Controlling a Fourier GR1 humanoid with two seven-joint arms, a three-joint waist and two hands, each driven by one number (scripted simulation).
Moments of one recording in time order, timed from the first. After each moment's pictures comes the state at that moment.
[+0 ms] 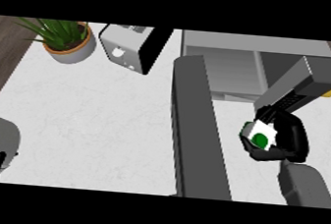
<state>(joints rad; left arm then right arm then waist) 0.65 0.03 0.01 -2.24 0.23 -0.17 -0.26 -0.25 -0.20 -0.07 -1.06 -0.10 0.18 -0.73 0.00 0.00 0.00</state>
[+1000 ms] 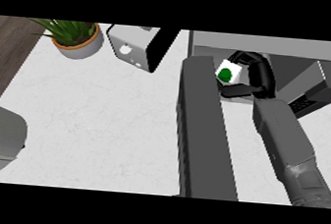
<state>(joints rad) 0.63 0.05 0.09 -2.23 0.30 -0.25 -0.24 -0.82 -0.16 -0.14 -0.52 0.03 -0.03 -0.65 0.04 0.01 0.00</state>
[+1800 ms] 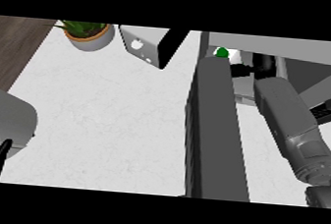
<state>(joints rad) 0.53 0.06 0.08 -2.17 0.28 -0.27 -0.24 -1.07 -0.21 -0.17 -0.21 0.11 -0.22 -0.73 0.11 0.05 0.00</state>
